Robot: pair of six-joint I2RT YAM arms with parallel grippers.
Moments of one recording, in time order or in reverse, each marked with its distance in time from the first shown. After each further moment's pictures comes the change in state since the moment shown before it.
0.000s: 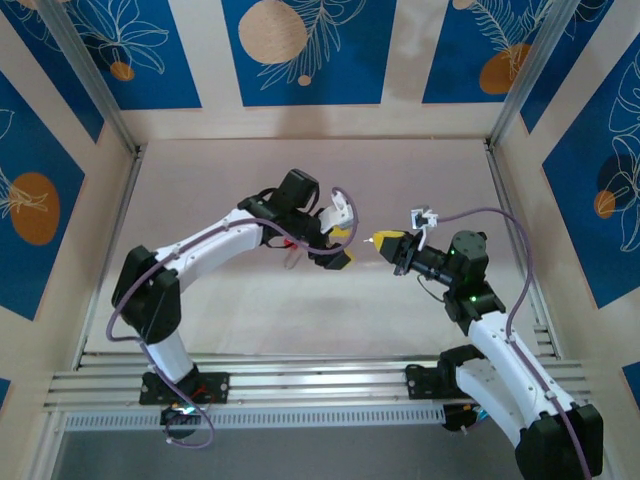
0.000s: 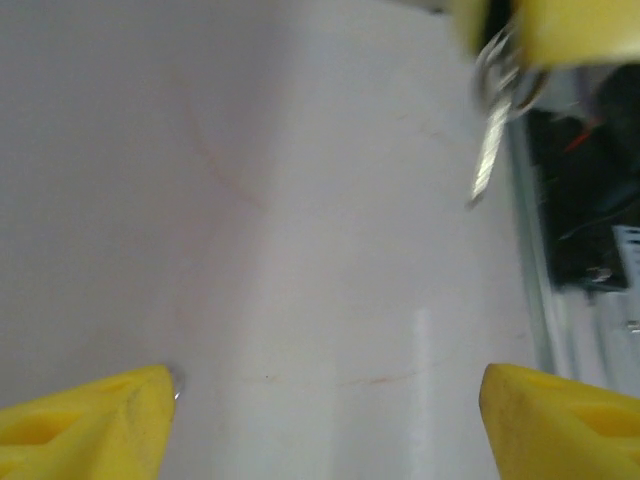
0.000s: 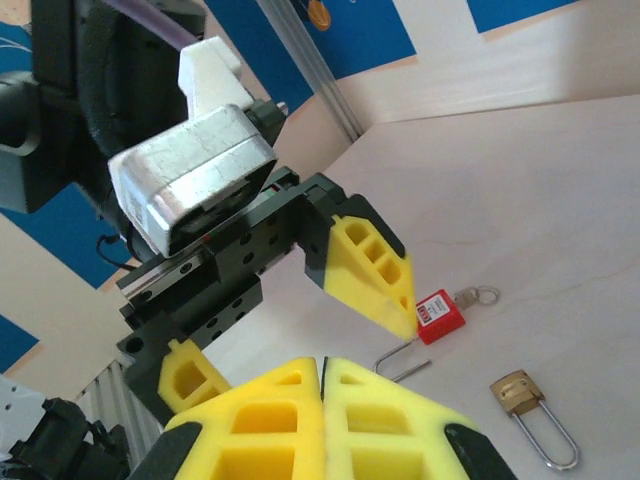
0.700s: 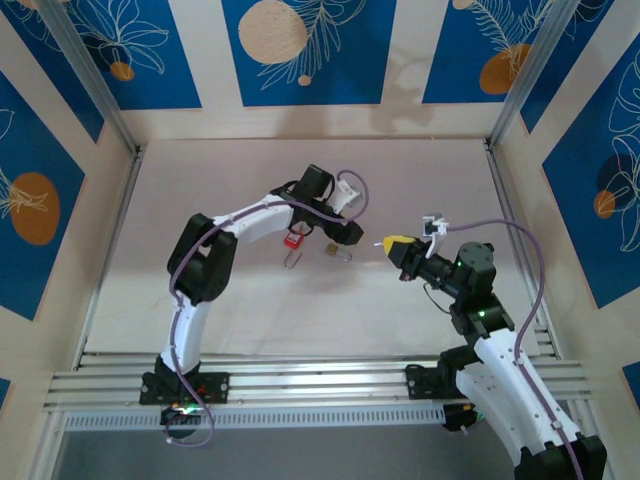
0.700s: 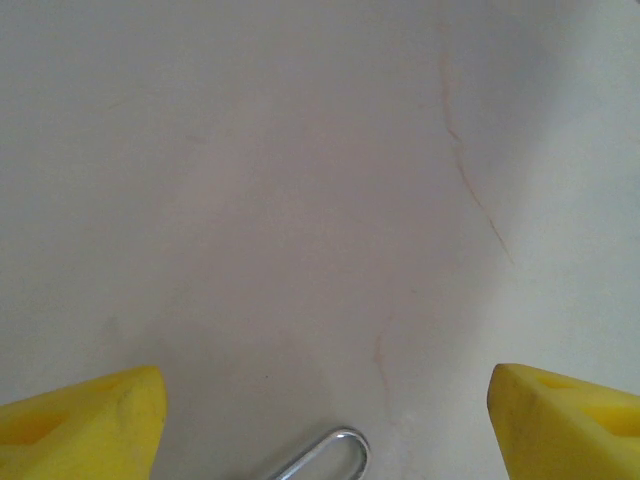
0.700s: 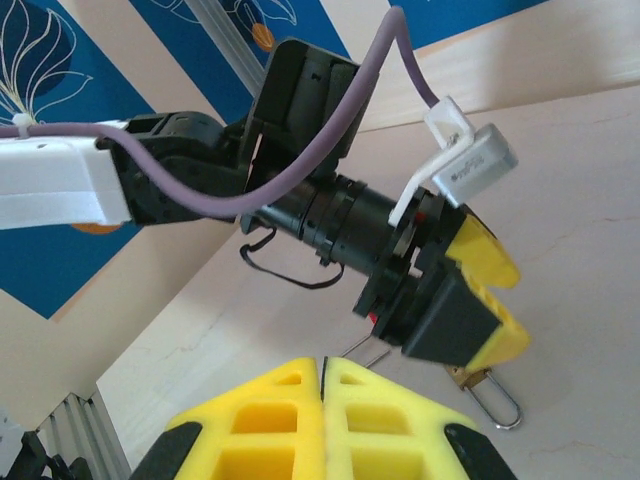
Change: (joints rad) left arm 0.083 0.432 0.261 0.127 -0.102 -0.343; right arm -0.002 -0.150 -0.019 -0.154 0.119 0.002
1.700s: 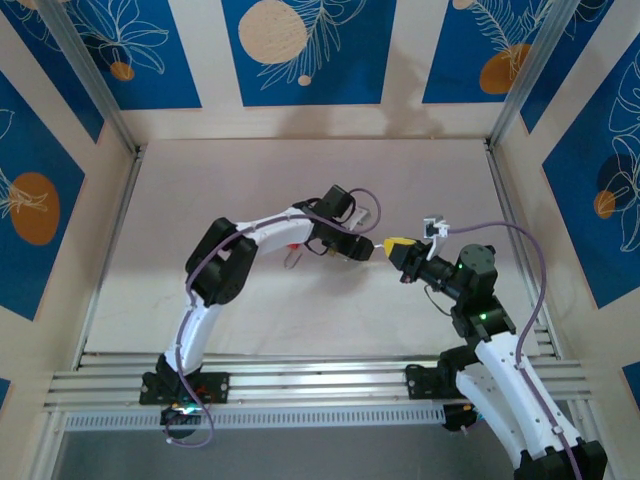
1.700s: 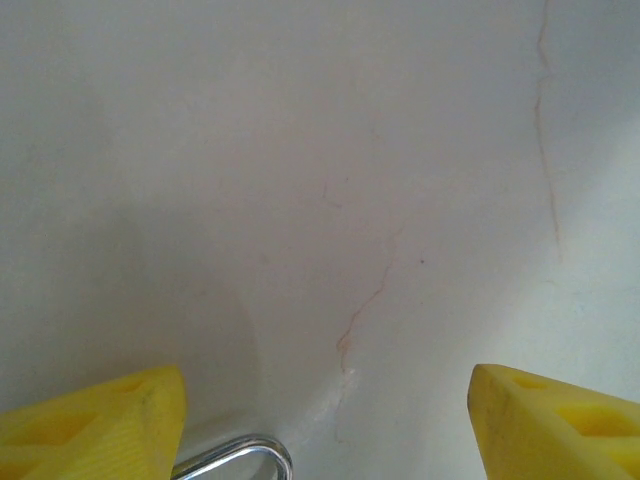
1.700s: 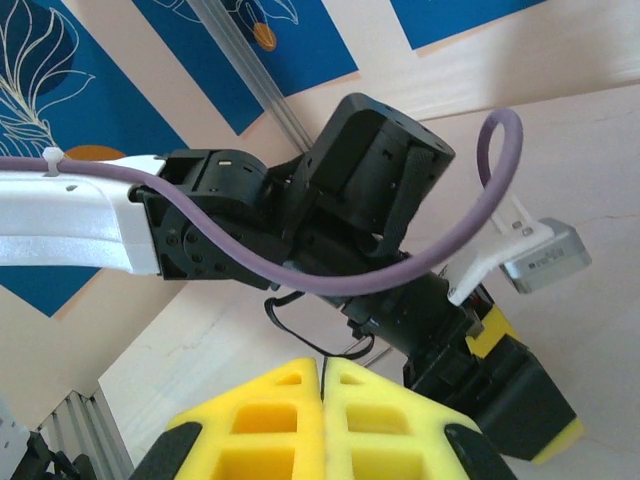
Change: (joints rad) left arm -0.122 0.078 0.009 -0.065 -0.161 -0.277; right arm 0.001 -0.031 -0.003 -0.021 0.000 0.000
